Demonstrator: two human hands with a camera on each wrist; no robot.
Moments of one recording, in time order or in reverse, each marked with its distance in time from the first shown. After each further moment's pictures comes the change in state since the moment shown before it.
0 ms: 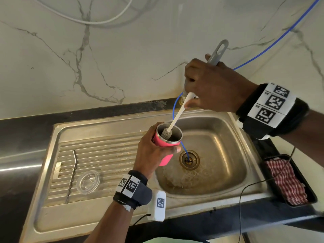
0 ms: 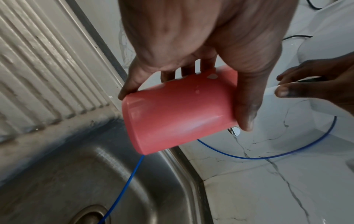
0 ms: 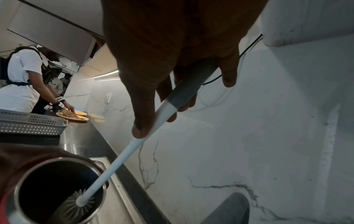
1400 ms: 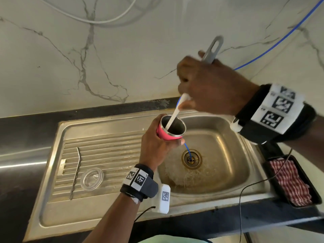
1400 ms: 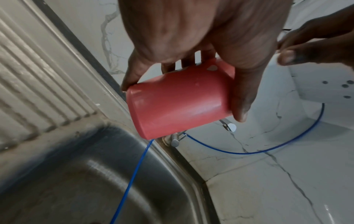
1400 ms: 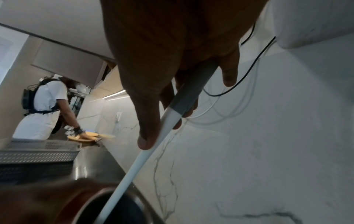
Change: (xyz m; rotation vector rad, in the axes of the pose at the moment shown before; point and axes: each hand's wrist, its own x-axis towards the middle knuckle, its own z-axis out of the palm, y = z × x) left_hand 0.009 0.004 0.008 0.098 0.105 0.061; right_hand 0.002 -0.020 -0.027 -0.078 0.041 -0.067
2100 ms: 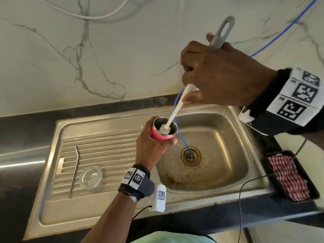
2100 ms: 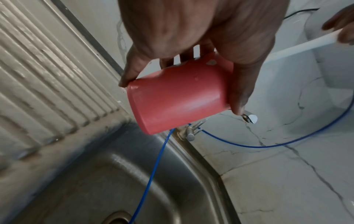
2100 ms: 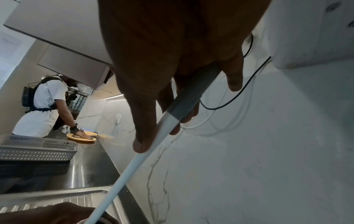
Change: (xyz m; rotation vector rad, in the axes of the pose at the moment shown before) left_hand -0.005 -0.011 -0.001 -0.025 0.073 -0.059; right_hand -0.013 0.014 -0.011 0.000 0.000 -0.011
